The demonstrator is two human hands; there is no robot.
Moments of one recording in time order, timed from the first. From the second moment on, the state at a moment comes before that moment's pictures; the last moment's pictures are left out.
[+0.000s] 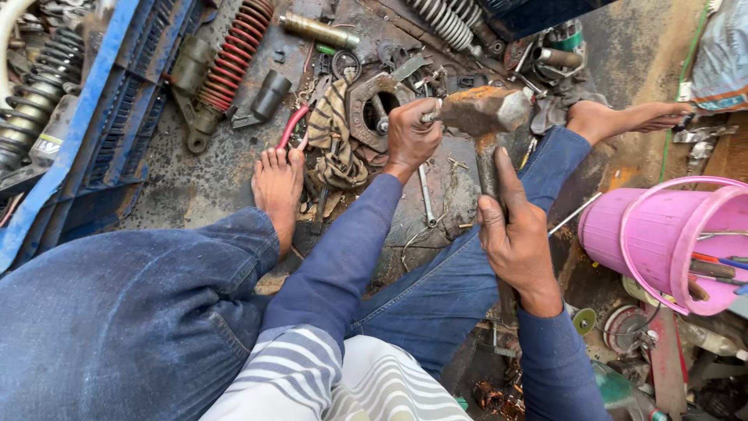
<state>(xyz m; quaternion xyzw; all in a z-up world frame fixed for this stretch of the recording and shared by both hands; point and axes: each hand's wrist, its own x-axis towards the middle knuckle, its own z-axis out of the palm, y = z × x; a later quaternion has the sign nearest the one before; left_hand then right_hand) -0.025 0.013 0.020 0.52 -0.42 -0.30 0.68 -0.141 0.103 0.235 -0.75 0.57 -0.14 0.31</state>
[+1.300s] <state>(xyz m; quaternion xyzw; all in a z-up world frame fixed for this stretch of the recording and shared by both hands) 0.064 0.004 -0.027 0.76 -0.55 -0.29 0.21 -0.216 0.102 -0.013 -0.20 0.60 -0.38 0.67</state>
